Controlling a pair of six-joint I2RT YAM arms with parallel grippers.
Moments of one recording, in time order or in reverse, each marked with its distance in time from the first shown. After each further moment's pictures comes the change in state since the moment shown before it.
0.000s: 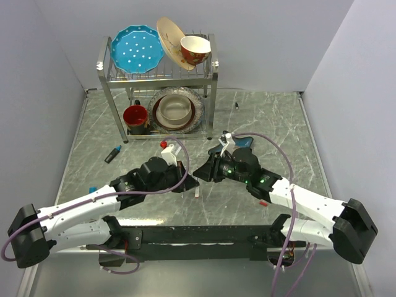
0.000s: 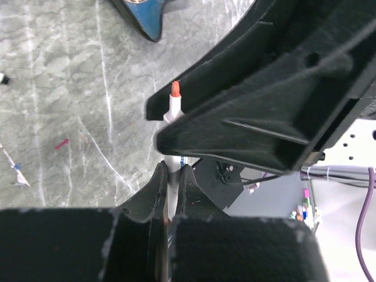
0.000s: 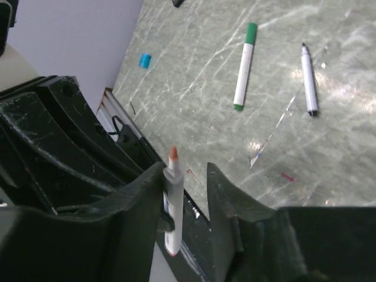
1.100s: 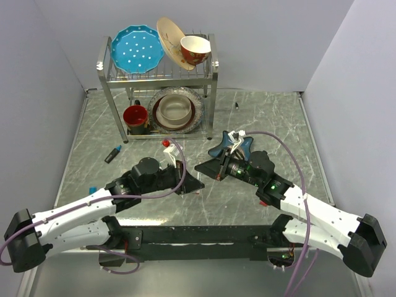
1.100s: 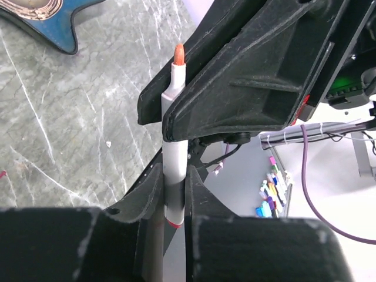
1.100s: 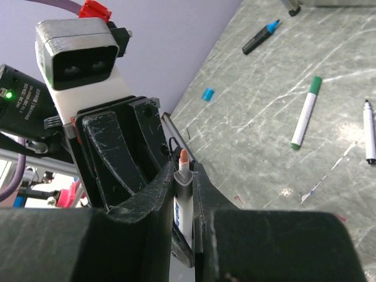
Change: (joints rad) left arm 0.000 -0.064 -0.038 0.180 0.192 0.054; right arm 0.008 -0.162 -0.029 0.148 -0.035 0.063
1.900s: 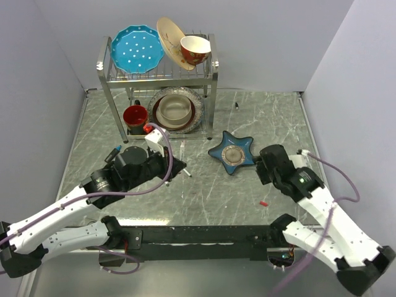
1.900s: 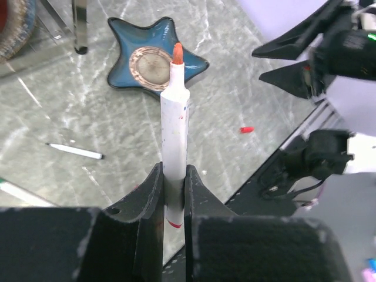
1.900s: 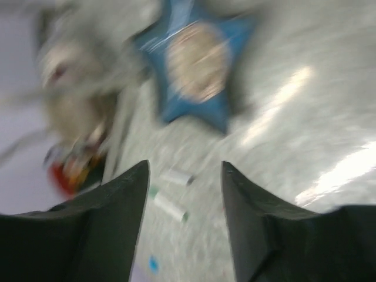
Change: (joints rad) left arm -0.001 -0.079 0.320 -0.470 -0.359 0.344; right arm -0.243 -0.102 0.306 -1.246 0.738 0.744
